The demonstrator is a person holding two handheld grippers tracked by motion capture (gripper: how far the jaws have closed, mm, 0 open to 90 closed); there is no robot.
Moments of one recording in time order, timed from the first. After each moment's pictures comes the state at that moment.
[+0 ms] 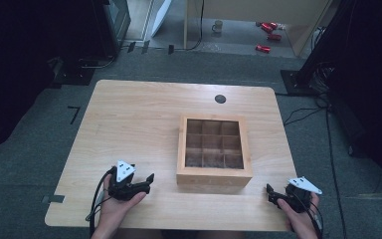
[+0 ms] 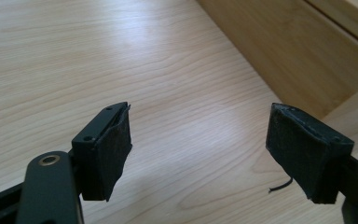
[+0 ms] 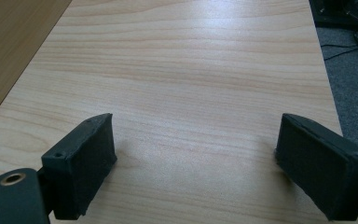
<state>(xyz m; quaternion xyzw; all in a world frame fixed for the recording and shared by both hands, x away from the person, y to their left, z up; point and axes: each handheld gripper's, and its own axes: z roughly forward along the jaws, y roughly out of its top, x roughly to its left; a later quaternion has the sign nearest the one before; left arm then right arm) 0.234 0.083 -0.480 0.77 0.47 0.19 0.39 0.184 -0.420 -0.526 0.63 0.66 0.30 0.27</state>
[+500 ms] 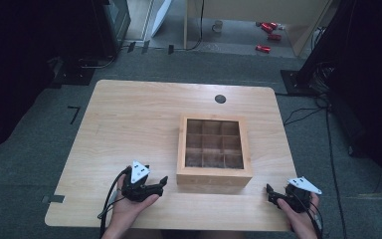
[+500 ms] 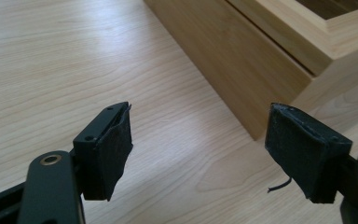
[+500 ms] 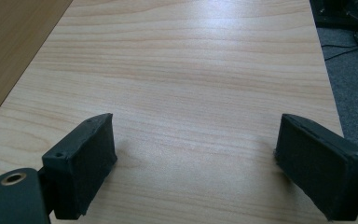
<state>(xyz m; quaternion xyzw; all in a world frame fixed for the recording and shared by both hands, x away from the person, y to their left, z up) 0.230 0.047 -0.480 0.79 0.43 0.17 0.40 0.184 -0.418 -0.525 0.64 0.66 0.30 0.26</state>
